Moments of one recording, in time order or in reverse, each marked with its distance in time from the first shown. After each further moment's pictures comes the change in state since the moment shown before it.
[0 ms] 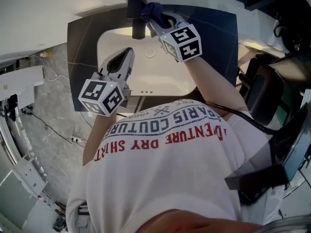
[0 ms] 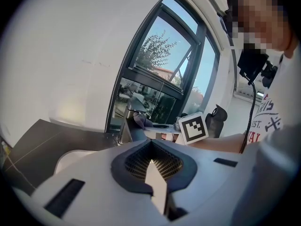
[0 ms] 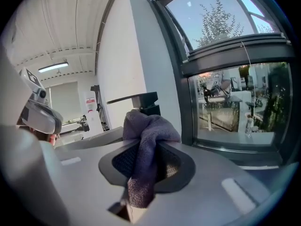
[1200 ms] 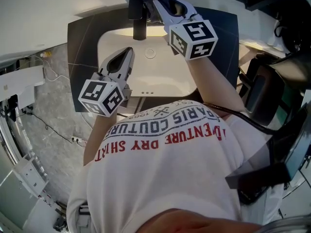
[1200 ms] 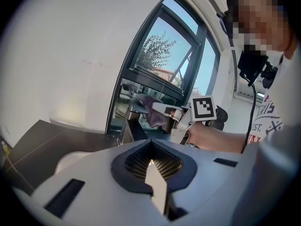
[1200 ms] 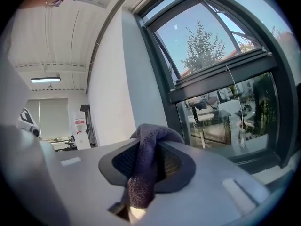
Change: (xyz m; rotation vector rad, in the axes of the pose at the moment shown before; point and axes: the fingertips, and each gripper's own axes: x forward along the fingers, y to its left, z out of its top) left arm 0.001 0.003 0.006 -0.004 -0.010 0.000; right arm -0.032 -0.022 0.093 0.069 -0.264 -0.108
